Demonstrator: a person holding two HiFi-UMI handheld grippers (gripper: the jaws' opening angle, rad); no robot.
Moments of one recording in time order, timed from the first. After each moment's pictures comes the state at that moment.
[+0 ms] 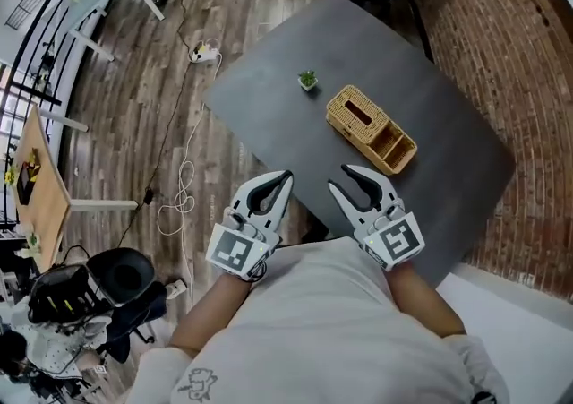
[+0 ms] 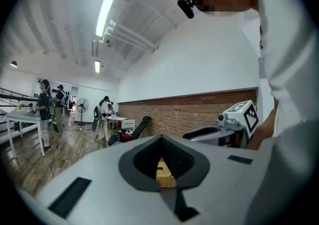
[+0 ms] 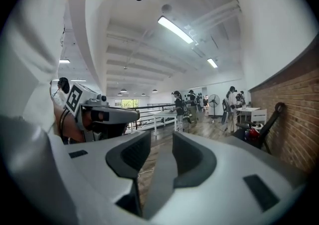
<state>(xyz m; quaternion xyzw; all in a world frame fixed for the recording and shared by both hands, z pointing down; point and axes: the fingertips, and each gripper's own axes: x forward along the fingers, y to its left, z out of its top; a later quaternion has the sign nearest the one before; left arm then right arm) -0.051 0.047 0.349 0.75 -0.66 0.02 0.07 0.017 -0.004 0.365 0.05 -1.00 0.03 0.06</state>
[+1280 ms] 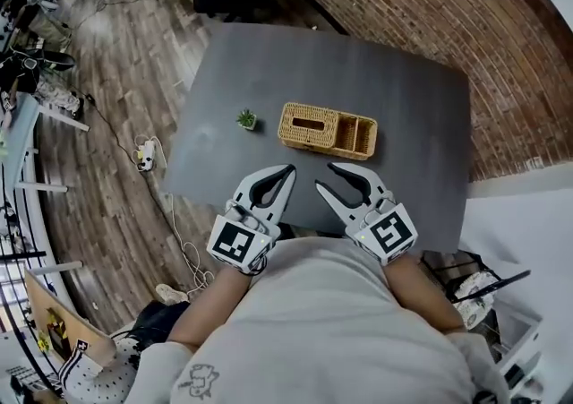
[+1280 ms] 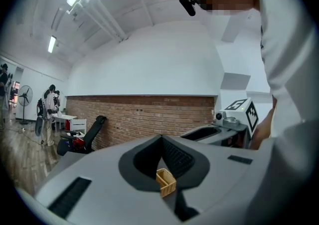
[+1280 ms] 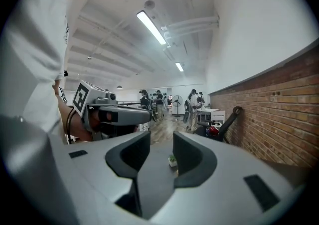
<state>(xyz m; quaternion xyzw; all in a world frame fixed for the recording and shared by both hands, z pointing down) -0.049 -0.057 0.341 0.91 -0.42 0.02 0.06 0.006 -0.053 0.356 0.27 -0.96 0.03 0.08</state>
